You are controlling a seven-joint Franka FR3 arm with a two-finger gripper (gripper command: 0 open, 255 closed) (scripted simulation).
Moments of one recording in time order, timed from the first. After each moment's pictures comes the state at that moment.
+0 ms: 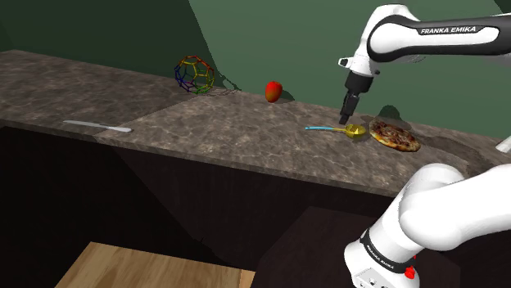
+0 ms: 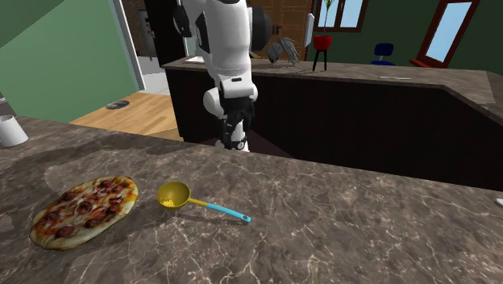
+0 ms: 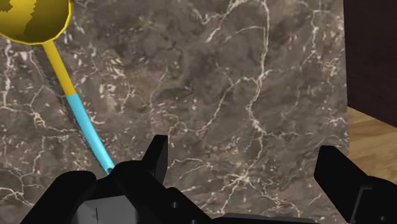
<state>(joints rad) -0.01 -0.65 -0.44 -2.45 -0.22 1.78 -0.67</state>
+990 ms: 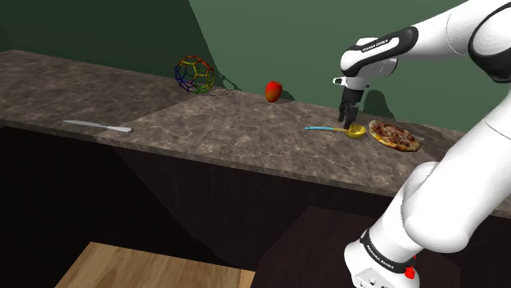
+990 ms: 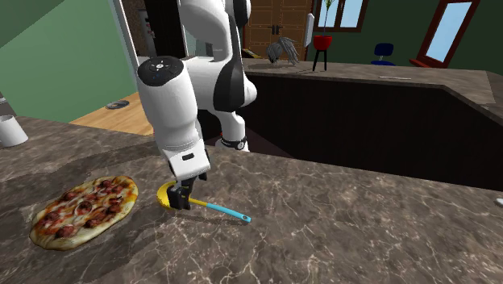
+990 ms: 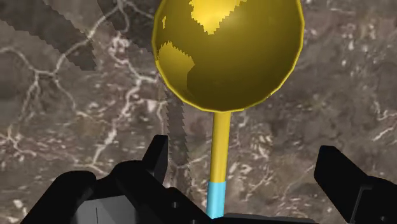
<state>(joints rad) 0.09 -0.08 -0.84 -2.19 -0.12 1.95 -1.32</state>
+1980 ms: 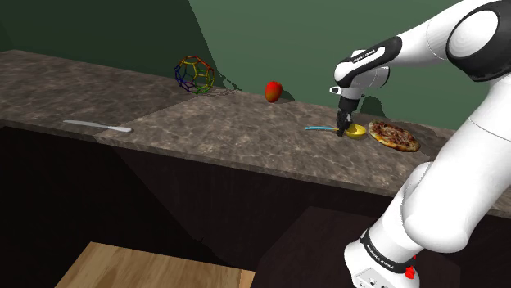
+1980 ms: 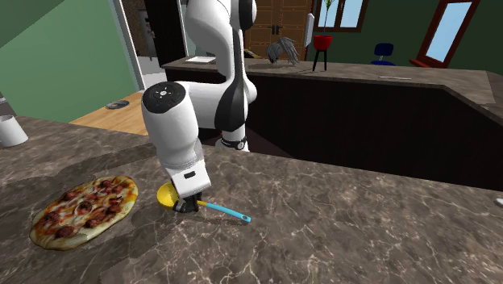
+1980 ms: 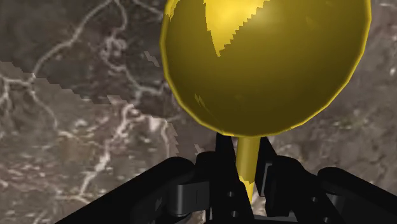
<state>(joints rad) 0.08 0.01 -0.86 -2.23 -0.05 2.06 -1.38</state>
